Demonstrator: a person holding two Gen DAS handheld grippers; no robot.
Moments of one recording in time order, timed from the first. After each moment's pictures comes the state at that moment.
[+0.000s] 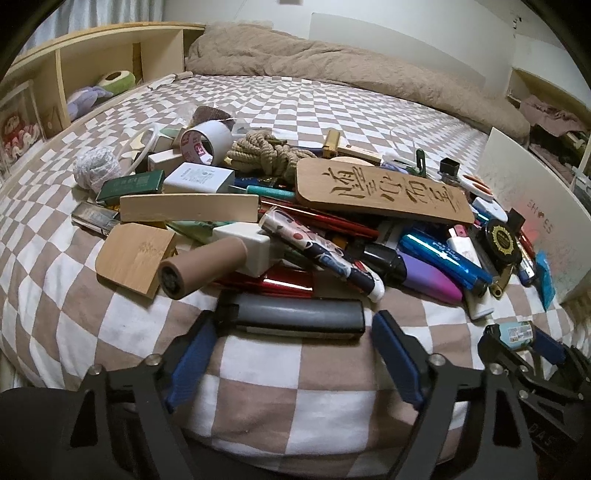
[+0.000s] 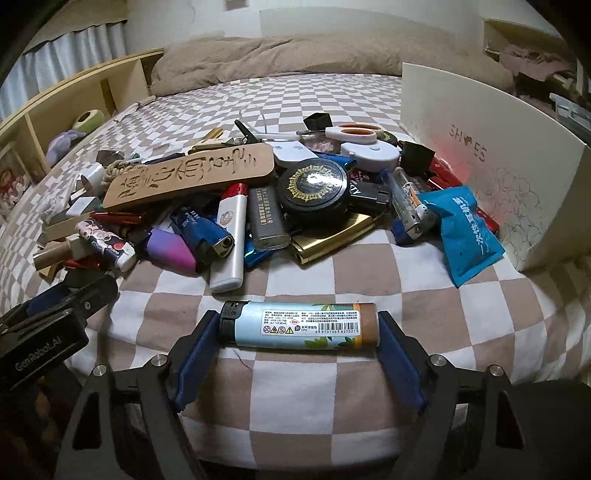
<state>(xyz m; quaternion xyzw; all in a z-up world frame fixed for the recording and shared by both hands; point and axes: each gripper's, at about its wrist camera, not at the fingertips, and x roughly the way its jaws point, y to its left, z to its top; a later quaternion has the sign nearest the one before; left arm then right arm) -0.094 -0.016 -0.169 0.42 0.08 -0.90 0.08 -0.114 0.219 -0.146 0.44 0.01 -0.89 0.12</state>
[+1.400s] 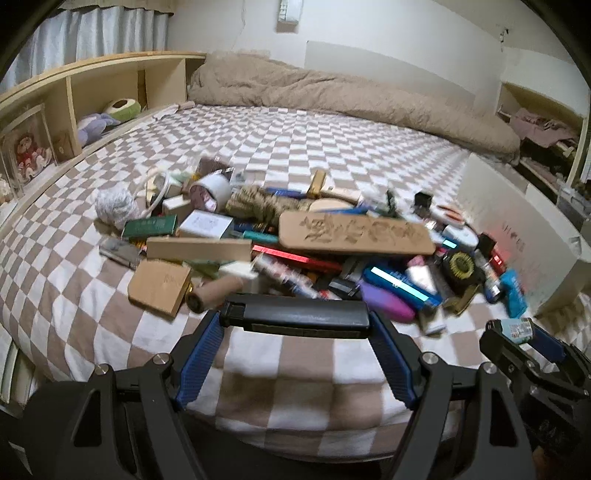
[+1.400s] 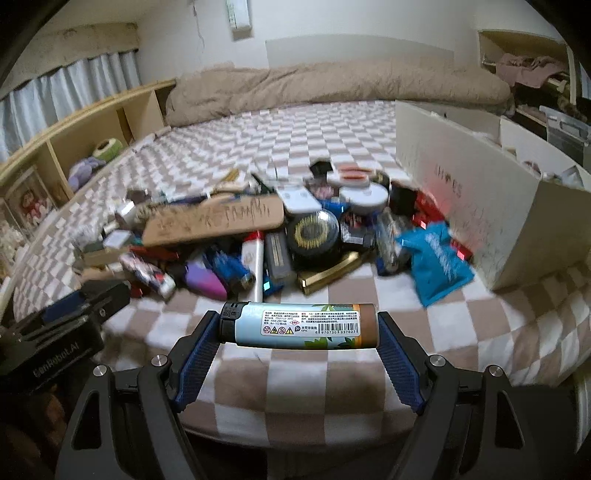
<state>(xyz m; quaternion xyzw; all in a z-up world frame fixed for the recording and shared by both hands) -0.072 -0.001 -0.118 0.37 0.07 -0.92 0.08 -0.096 0.234 -0.094 0.38 -0.02 -0.91 0.14</state>
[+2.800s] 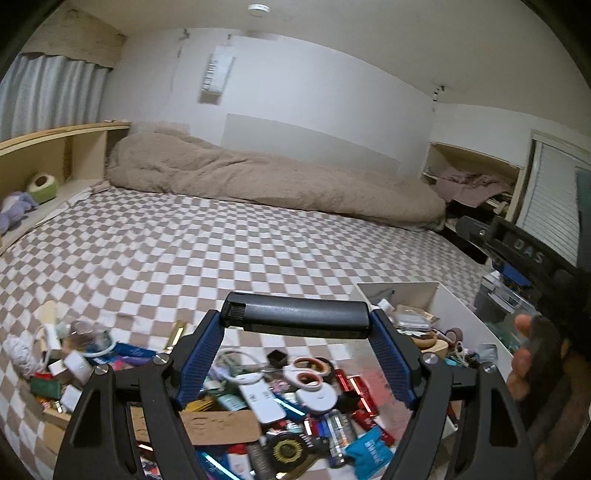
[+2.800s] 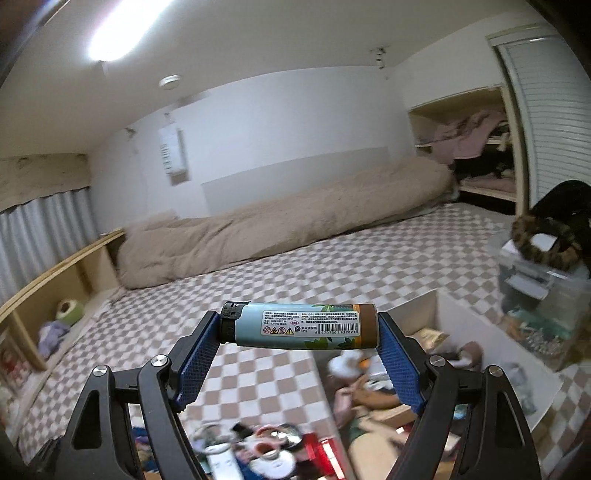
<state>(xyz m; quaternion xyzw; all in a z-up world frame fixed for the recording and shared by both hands) -0.185 0.101 0.022 0.24 0.11 -0.96 -0.05 -0.243 0.354 0.076 0.19 -0.11 -0.98 0.03</state>
